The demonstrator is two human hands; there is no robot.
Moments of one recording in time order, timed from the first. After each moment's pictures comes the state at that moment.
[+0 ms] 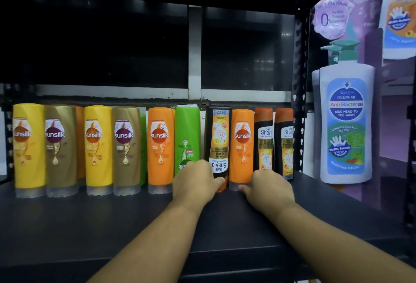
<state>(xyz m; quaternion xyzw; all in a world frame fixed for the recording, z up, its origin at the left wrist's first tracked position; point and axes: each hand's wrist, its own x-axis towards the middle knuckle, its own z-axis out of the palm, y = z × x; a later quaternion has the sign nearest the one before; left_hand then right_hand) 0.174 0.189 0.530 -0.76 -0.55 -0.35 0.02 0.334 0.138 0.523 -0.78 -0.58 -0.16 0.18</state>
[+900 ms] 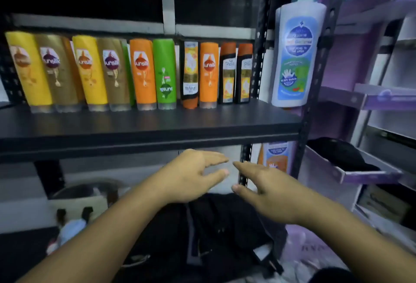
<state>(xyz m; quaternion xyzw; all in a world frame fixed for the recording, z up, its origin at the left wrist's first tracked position) 0.117 -0.044 0.458 -0.92 -0.30 -0.20 -0.17 0.323 -0.138 0.433 -0.66 -0.73 0.01 0.16</state>
